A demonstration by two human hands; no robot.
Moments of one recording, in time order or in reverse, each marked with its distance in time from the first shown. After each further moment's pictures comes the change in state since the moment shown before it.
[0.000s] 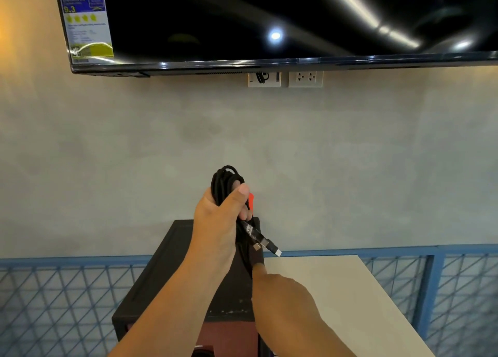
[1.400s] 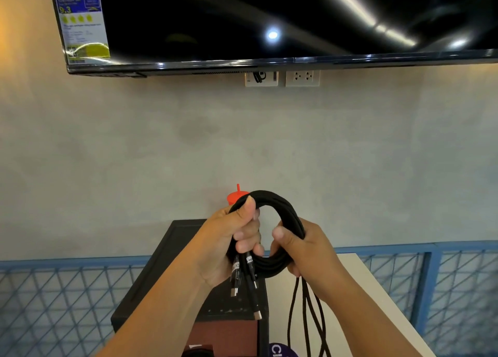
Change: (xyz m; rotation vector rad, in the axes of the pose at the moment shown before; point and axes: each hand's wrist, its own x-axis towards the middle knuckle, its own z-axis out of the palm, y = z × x) left_hand -0.003 -0.005 -0.020 -0.175 -0.537 -0.409; right_hand 0.003 0.035 -0.051 1.259 0.267 -0.184
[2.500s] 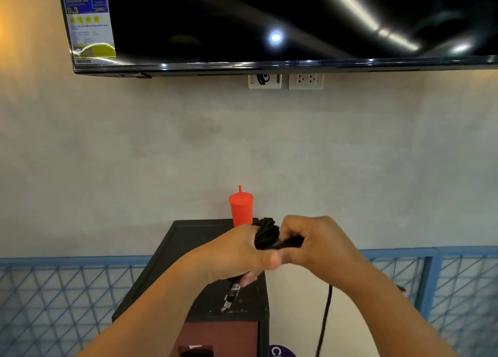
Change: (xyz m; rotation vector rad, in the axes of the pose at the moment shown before) left_hand 0.004 0.000 -0.007 0.921 -0.261 -0.125; right_hand 0.002 -0.023 -0.015 -0.726 -0.118 -0.161
